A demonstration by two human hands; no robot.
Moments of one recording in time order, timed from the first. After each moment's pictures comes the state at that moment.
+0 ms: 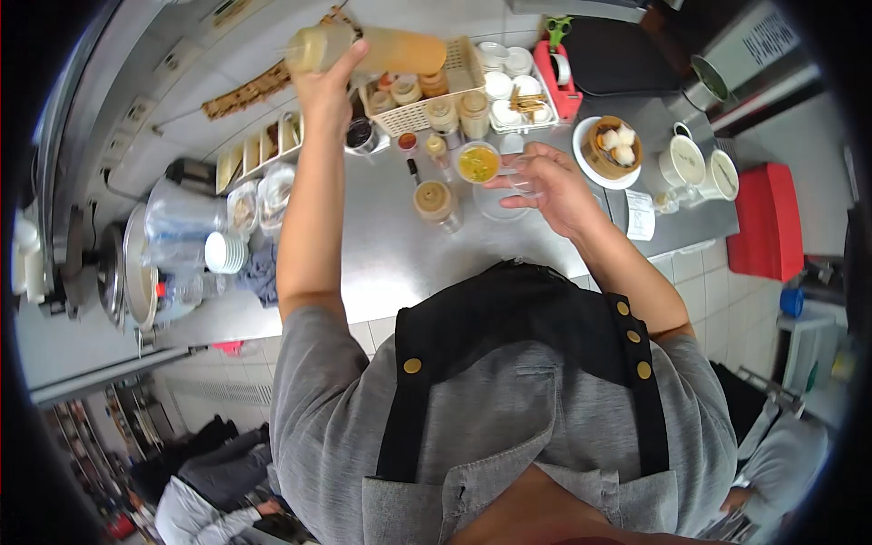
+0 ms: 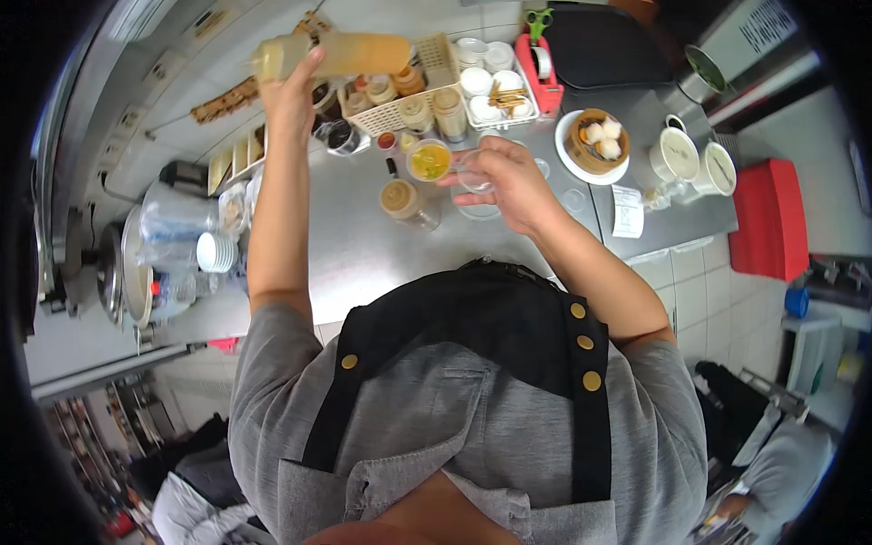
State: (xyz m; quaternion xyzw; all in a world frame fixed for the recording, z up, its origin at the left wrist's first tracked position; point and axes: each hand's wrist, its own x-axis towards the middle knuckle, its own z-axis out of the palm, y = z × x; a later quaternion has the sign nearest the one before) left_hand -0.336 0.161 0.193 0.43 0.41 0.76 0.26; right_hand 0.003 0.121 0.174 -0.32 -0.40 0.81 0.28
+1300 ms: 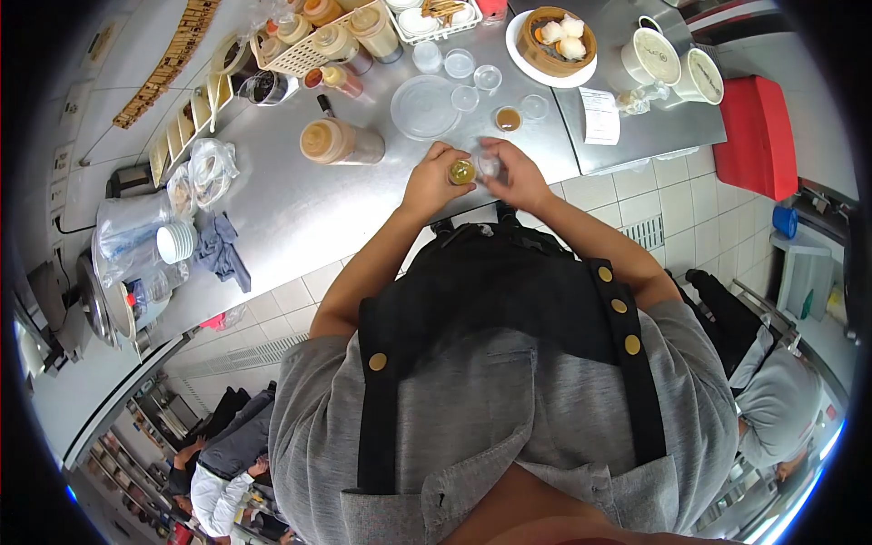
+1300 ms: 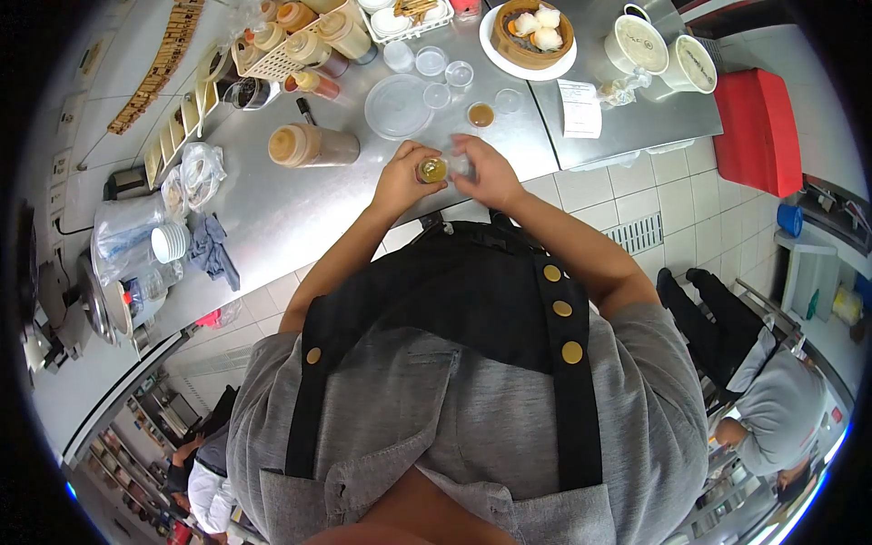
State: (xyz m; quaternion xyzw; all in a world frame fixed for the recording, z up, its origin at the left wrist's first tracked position) left_hand -0.077 0.015 -0.041 0.65 0.60 0.28 0.37; right_hand 0.141 0.071 -0.056 -0.40 -0.70 0.56 0.19
